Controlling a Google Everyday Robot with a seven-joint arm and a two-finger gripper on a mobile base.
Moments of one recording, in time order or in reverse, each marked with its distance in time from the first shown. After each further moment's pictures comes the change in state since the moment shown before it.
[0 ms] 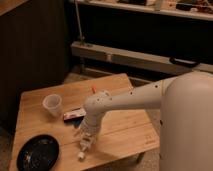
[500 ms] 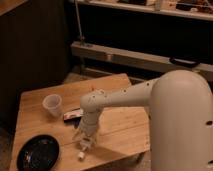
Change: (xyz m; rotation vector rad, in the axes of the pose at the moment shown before) arm -0.003 0.001 0.010 -0.064 -0.092 -0.015
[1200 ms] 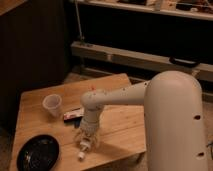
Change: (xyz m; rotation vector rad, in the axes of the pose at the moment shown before) arm 0.004 0.004 0.006 -0.009 -0.082 0.029
